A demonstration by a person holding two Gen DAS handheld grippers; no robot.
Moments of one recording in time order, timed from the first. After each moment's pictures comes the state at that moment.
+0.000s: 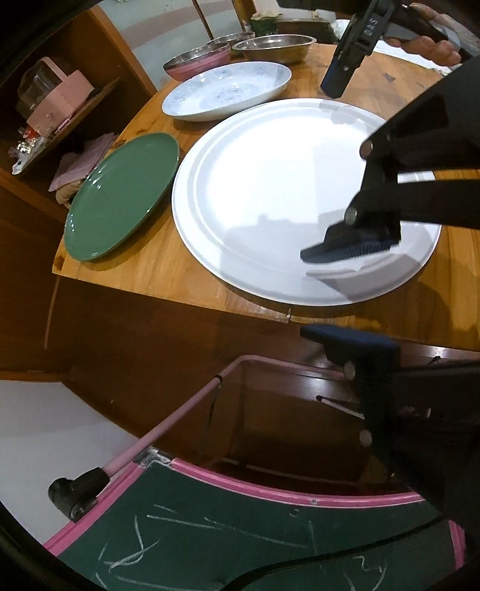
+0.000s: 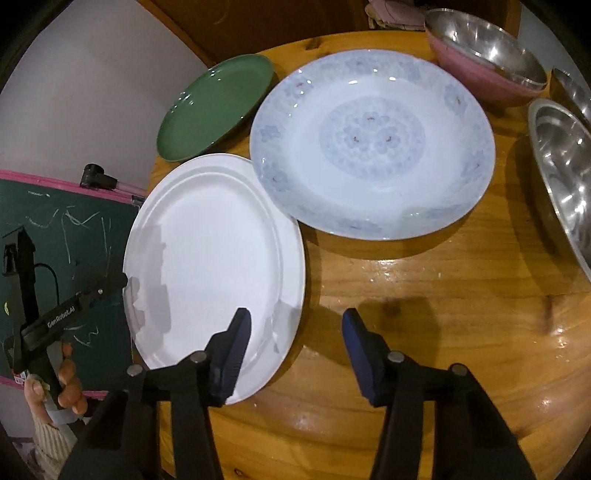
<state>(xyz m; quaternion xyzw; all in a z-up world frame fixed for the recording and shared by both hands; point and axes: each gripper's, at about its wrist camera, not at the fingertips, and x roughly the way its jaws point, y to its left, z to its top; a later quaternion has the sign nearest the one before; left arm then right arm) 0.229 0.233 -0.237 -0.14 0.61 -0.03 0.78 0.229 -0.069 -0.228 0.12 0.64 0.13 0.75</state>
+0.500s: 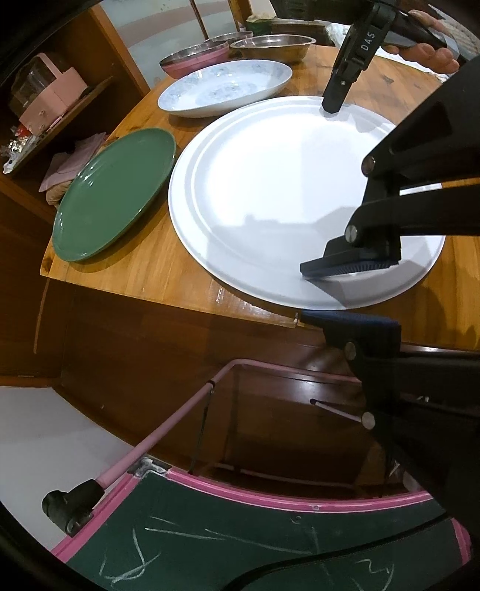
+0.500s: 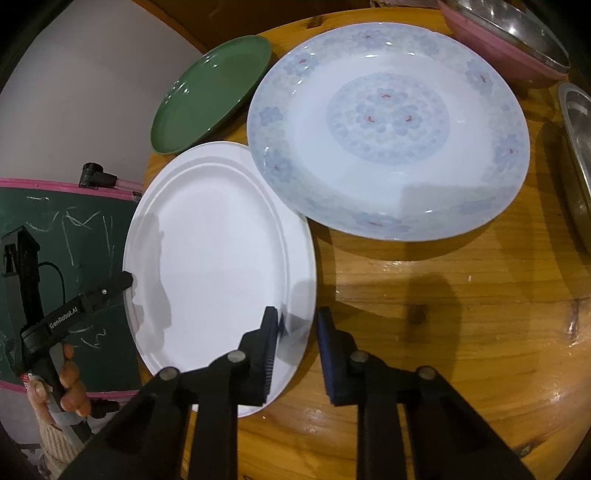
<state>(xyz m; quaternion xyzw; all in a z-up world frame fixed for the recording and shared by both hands) 0.242 0.233 -0.243 -0.14 0.63 -0.03 0.76 0.234 -0.065 -0.242 0.14 0.65 0.14 0.73</state>
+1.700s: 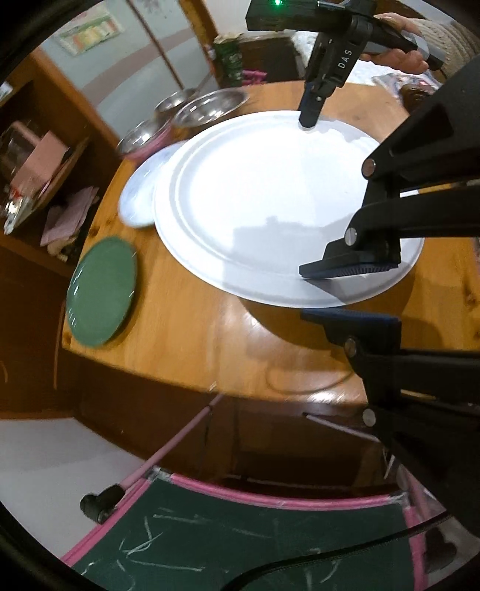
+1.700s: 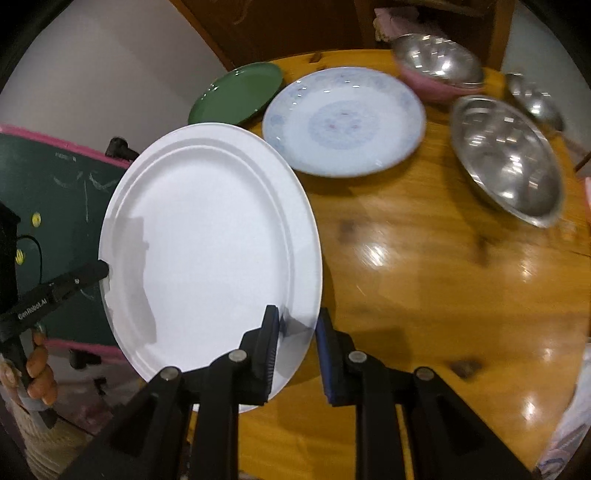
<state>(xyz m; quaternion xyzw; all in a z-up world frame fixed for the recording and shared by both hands) 0.134 0.172 -0.143 -0.11 0.61 -0.09 0.78 0.136 -0.102 -0.166 0.07 0.62 0.13 0.77</state>
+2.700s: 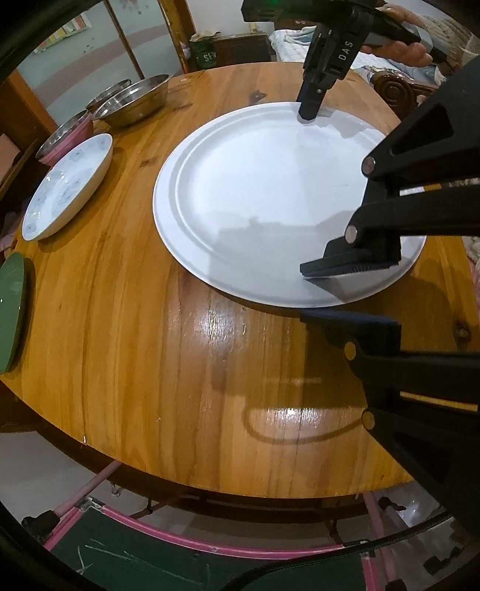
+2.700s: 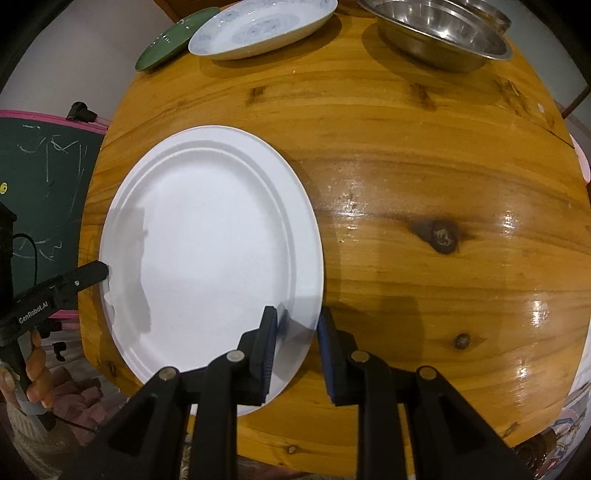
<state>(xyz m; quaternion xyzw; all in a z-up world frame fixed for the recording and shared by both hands) 0.076 0.121 -0.238 -0.11 0.65 -0.10 0.74 0.069 -0.151 -0.245 0.07 0.67 0.09 0.73</state>
